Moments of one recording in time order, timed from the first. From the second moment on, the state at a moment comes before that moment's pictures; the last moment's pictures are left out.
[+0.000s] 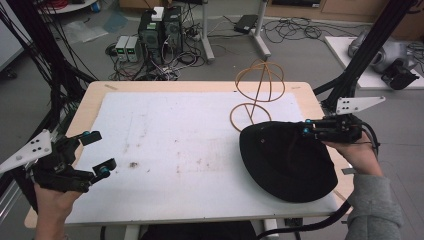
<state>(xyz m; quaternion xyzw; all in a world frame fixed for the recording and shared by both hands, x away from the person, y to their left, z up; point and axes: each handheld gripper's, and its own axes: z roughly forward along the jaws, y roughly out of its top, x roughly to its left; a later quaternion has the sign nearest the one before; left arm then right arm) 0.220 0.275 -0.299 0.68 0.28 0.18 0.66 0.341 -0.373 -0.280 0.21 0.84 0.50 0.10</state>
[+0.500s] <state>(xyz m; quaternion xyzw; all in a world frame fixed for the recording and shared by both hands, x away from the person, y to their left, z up) 0.221 0.275 -0.299 0.68 0.28 0.18 0.66 0.324 -0.368 -0.218 0.18 0.84 0.50 0.11</state>
